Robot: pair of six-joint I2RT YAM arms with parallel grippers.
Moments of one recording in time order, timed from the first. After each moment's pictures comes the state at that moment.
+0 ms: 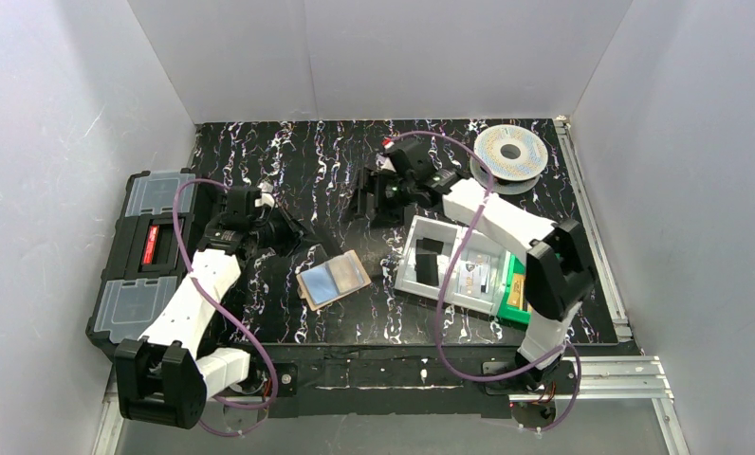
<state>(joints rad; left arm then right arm) -0.15 1.12 0.83 -0.53 0.47 -0.85 0.73 1.80 1.52 -0.52 -0.40 0.77</state>
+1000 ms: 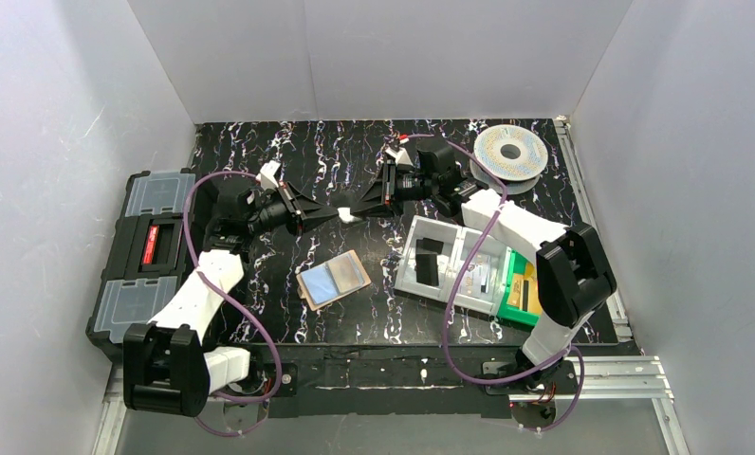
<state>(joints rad) -0.12 1.17 0.73 0.12 0.90 -1.22 0.63 1.70 1.28 0.03 -0.83 1.14</state>
